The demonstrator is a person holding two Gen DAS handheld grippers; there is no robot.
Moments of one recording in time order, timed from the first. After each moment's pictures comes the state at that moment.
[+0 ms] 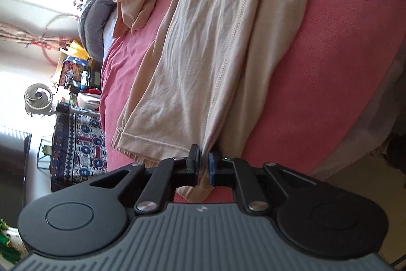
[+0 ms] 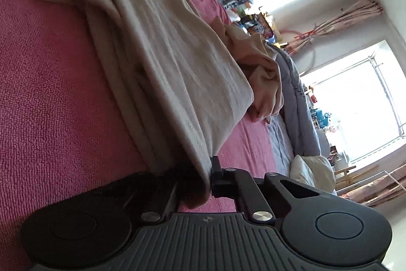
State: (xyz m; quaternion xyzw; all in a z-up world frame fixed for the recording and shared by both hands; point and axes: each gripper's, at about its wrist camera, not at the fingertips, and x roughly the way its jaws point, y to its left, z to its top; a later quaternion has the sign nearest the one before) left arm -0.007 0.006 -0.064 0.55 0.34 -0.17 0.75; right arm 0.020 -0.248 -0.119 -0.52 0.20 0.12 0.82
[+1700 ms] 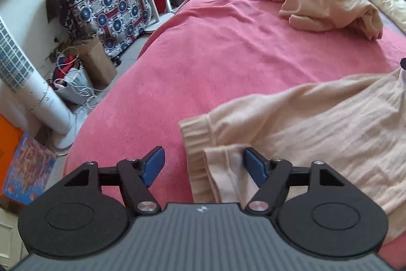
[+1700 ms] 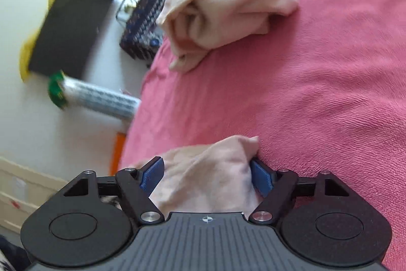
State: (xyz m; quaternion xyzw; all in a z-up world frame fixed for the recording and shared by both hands) left arm 0.134 0.090 -0.006 0.06 0.47 0.02 0.88; right arm 0.250 -0.378 -0.096 0.38 0.51 0.33 0.70
